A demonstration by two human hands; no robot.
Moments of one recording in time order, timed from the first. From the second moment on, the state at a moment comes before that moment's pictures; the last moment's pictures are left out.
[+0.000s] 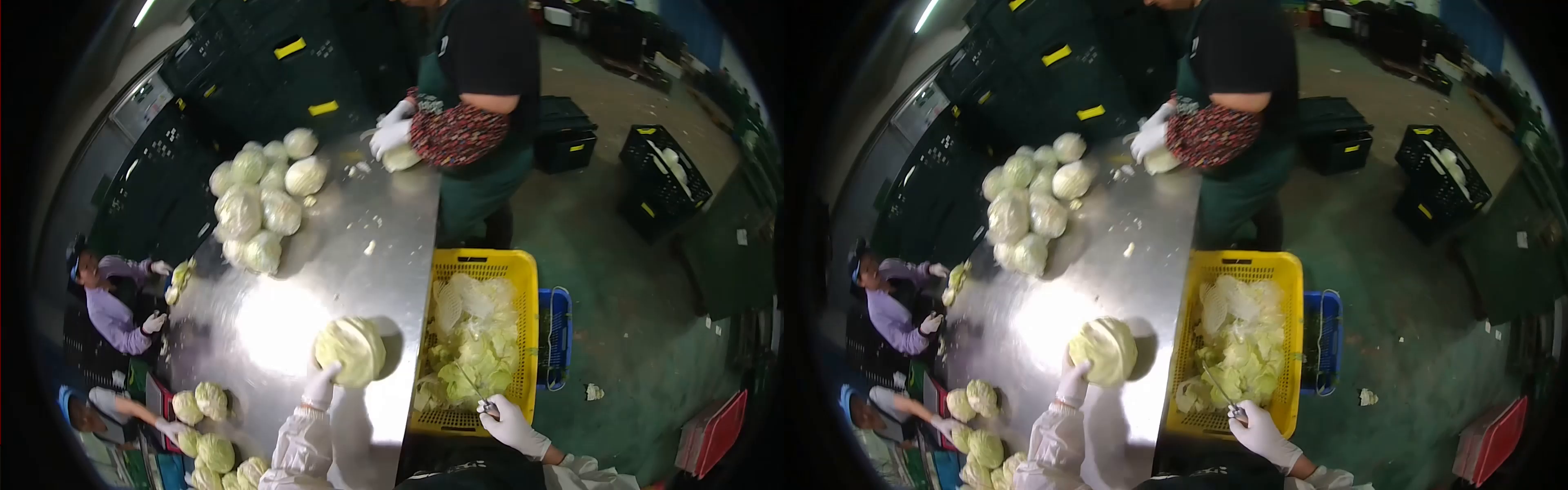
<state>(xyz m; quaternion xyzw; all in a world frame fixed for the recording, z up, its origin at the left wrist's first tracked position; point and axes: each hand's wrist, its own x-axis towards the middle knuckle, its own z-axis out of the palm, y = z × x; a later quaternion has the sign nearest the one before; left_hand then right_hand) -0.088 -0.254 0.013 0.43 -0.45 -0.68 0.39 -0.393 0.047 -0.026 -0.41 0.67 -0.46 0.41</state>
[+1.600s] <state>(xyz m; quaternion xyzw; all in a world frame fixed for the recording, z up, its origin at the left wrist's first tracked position) -0.064 -0.039 0.062 0.53 -0.83 -0.17 0.10 -0.267 -0.010 0.001 -0.66 0.62 -0.07 0.42</state>
